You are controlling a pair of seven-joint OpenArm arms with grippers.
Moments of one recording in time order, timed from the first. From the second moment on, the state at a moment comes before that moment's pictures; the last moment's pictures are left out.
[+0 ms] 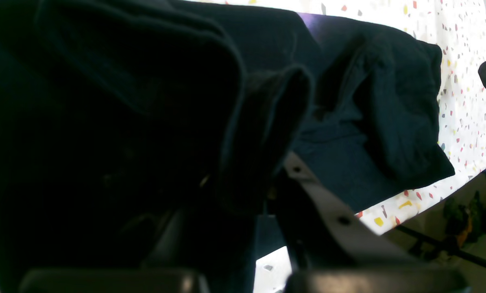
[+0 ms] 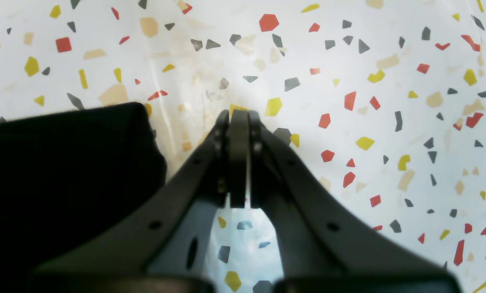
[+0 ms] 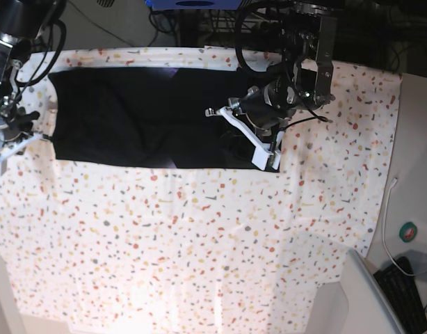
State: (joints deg) left arm 12.5 -1.7 2.5 91.4 -28.2 -9.2 47.1; right arm -4.9 8.4 29.3 75.3 2.2 14.4 -31.8
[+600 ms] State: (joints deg) left arm 12.5 -0.6 2.8 91.4 -28.2 -9.2 44.7; right arm -4.9 8.4 29.3 75.3 2.2 14.4 -31.8
